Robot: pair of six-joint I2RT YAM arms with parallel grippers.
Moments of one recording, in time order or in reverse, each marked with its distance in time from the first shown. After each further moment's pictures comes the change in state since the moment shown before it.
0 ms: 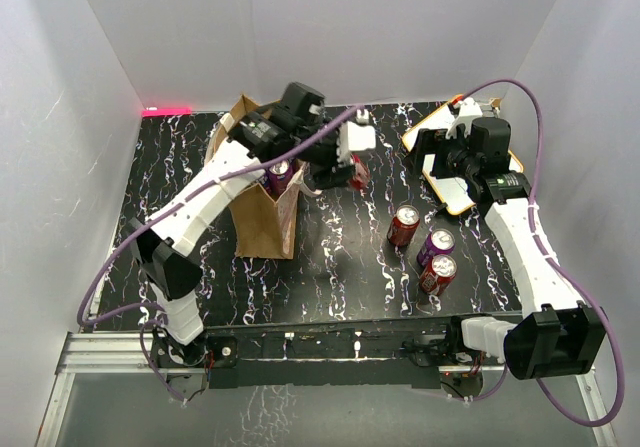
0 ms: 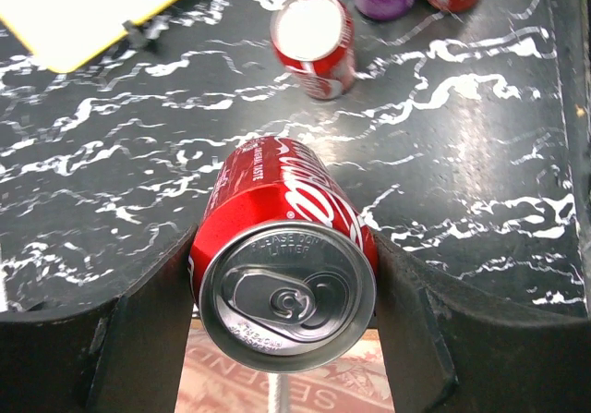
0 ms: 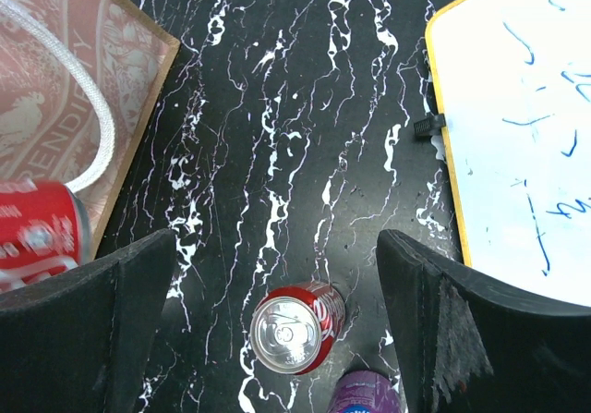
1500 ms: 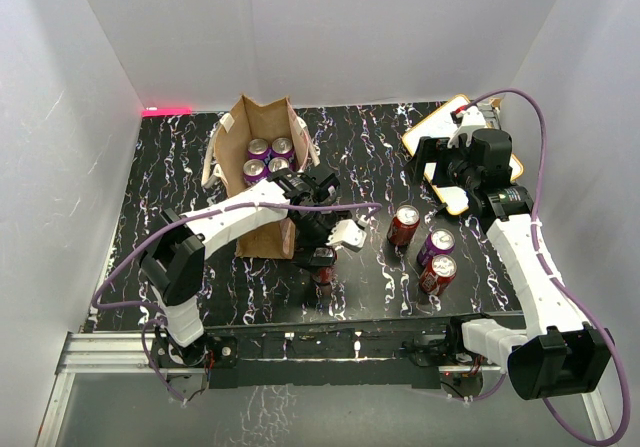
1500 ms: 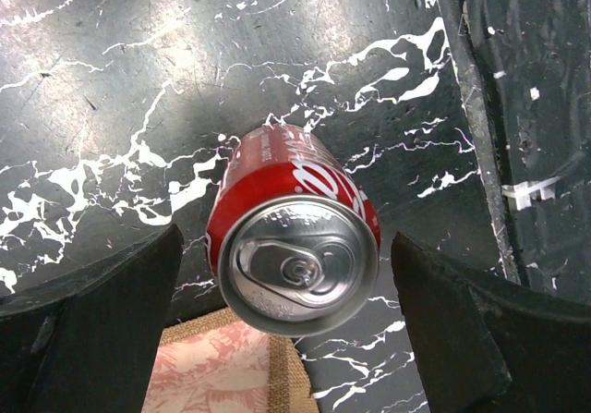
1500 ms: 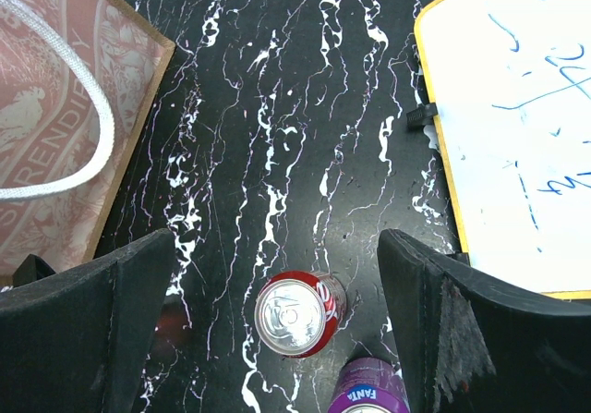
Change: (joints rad) left arm -0.085 -0.020 -0.535 -0.072 0.016 0.265; right arm 0.027 -0.087 -0.054 0.002 0.060 0.020
